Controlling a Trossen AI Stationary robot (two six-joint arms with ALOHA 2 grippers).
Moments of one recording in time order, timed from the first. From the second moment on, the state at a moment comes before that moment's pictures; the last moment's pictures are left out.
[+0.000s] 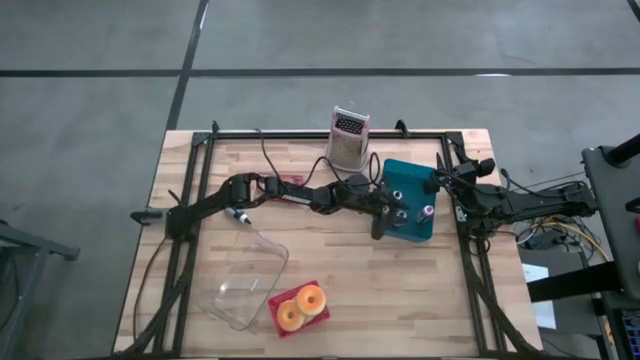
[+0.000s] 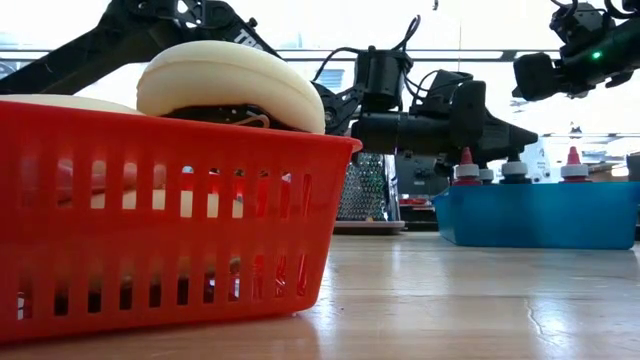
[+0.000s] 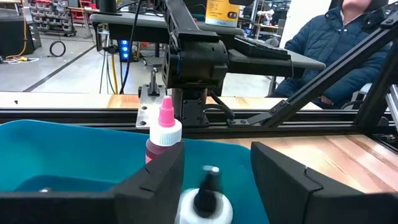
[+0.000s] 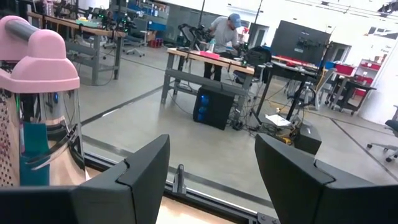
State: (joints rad) left arm 0.12 2.51 1.76 0.63 0.36 -0.05; right arm 0.12 0.34 0.24 0.07 1.44 -0.16
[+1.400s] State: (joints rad) left arm 0.12 2.47 1.78 0.63 0.40 -0.03; right arm 0.12 0.34 0.24 0.06 1.43 -0.16
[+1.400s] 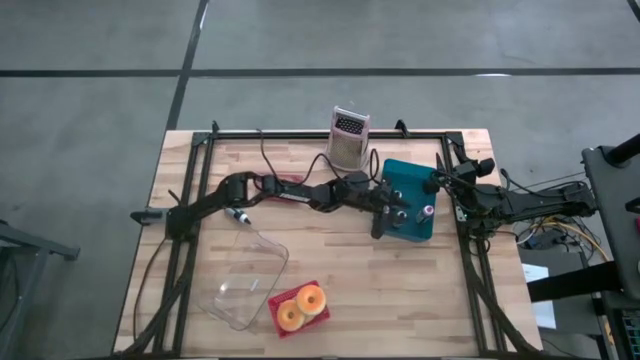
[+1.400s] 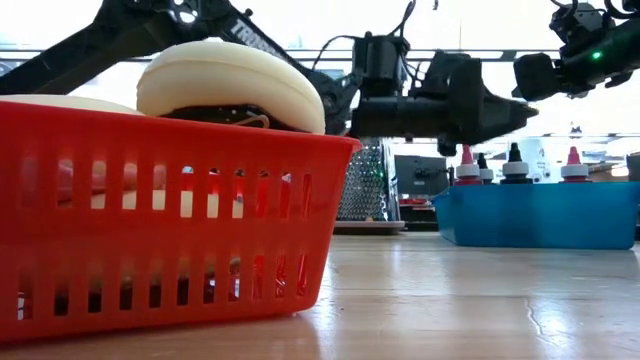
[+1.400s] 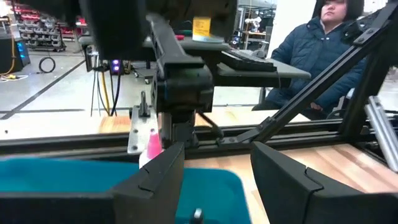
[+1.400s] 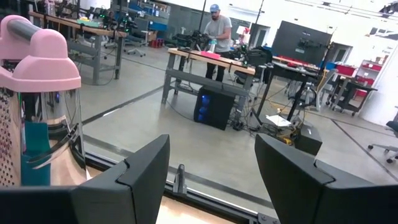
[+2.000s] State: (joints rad) left arm 0.12 2.09 1.53 0.52 0.37 0.15; right arm 0.12 0.34 0.24 0.06 1.41 -0.16
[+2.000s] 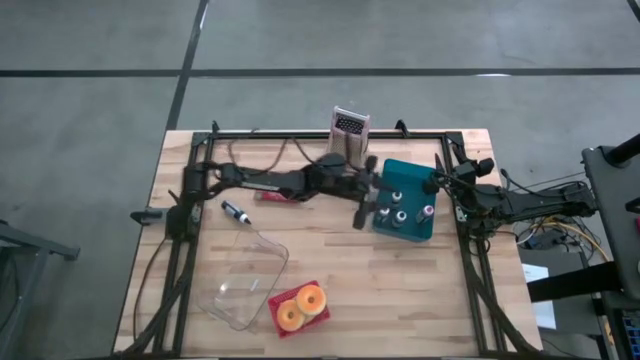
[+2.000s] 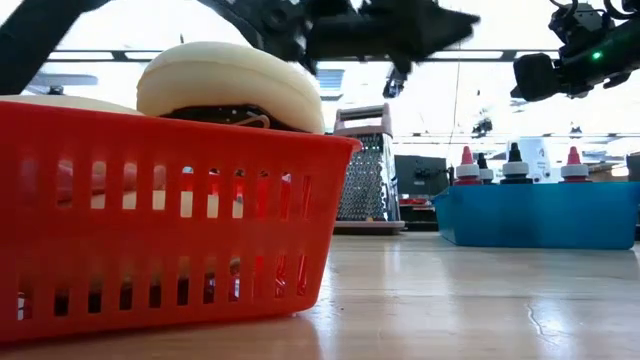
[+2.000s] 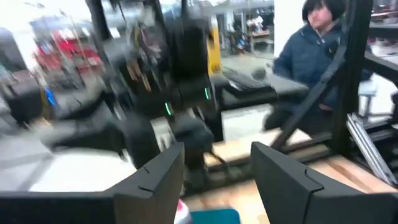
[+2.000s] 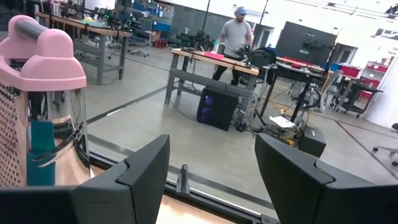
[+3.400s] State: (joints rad) left arm 0.19 0.98 0.42 0.49 0.04 0.18; right arm 0.12 0.49 0.25 0.20 1.03 -0.14
